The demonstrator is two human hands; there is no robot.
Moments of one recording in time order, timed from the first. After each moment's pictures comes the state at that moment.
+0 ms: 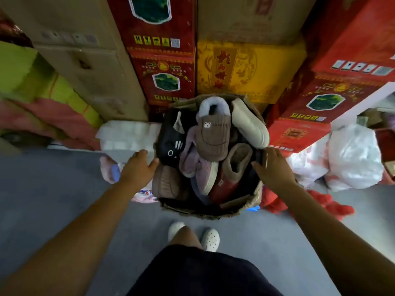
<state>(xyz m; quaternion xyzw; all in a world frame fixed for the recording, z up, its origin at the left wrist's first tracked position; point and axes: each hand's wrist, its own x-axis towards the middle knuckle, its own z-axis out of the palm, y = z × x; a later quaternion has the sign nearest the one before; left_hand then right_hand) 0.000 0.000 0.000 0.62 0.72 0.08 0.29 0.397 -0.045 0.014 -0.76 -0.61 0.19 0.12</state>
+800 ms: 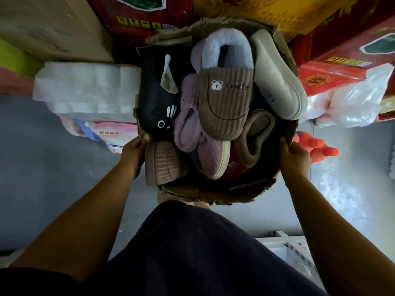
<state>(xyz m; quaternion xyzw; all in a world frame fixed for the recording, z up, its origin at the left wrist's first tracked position) -0.016 0.048 -0.139 0.22 0.71 0.17 0.65 0.381 -0.035 -0.047 -0.93 -0.22 0.24 0.18</state>
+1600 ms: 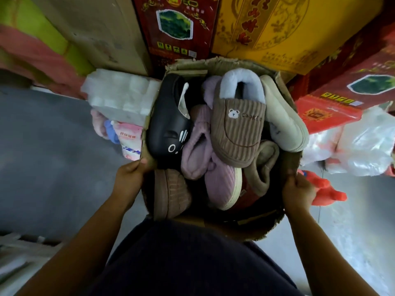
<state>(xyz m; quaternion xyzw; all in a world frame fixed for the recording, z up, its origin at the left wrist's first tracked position) -0.004 -0.082 -0.049 0.27 0.73 0.32 0.54 0.410 -0.103 -0.030 -0.89 -0.30 0.22 0.25</state>
